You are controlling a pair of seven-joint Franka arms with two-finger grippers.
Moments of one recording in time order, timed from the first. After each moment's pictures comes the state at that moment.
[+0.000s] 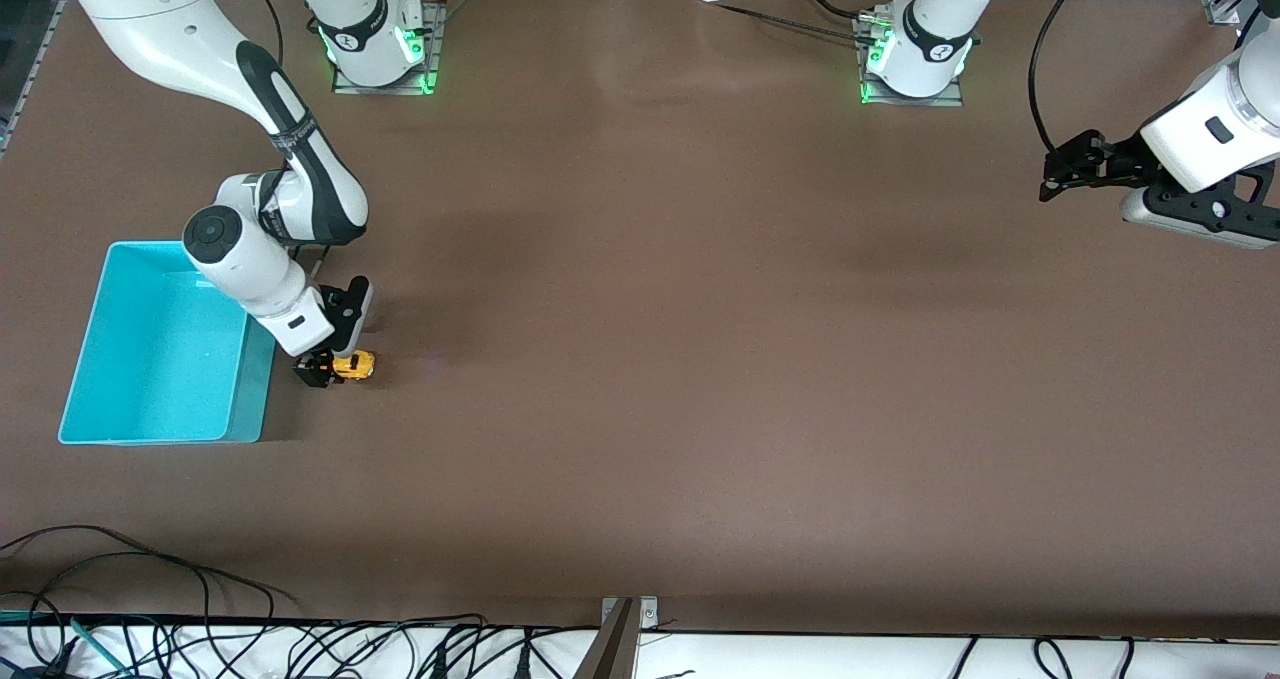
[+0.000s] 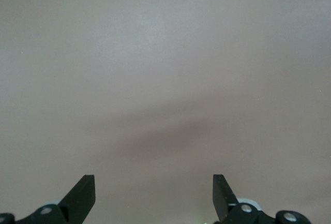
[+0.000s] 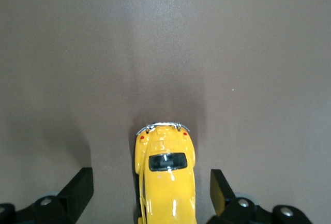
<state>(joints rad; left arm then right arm) 0.02 -0.01 -0.07 -1.65 -0.04 1.54 0.17 0.04 0.50 0.03 -2.15 -0.01 2.83 -1.41</state>
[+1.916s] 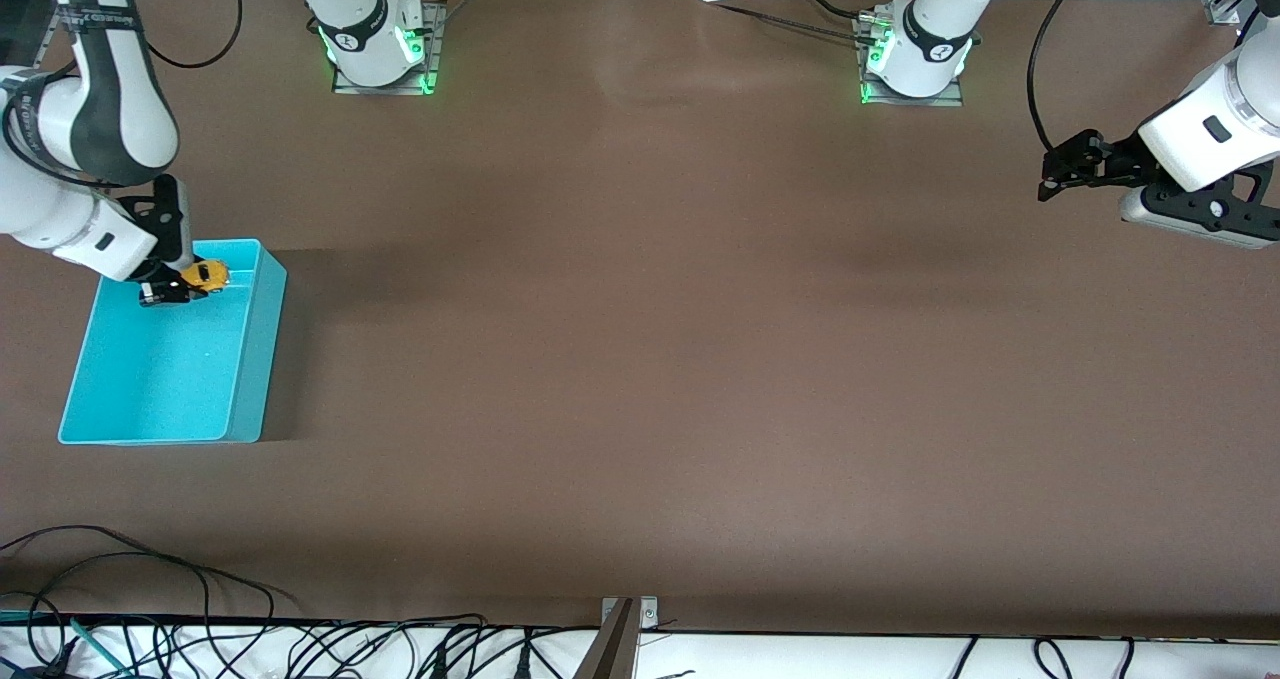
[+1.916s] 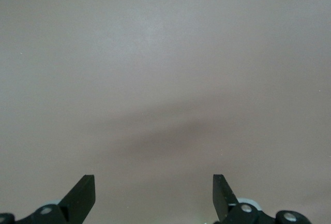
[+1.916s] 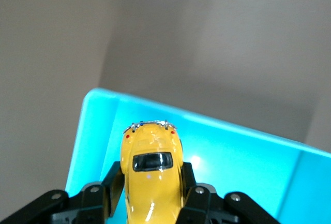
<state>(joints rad) 0.02 -0.01 -0.07 -1.65 -0.04 1.54 0.17 -0.28 0.14 0.02 -2.14 -0.01 2.23 -2.18</state>
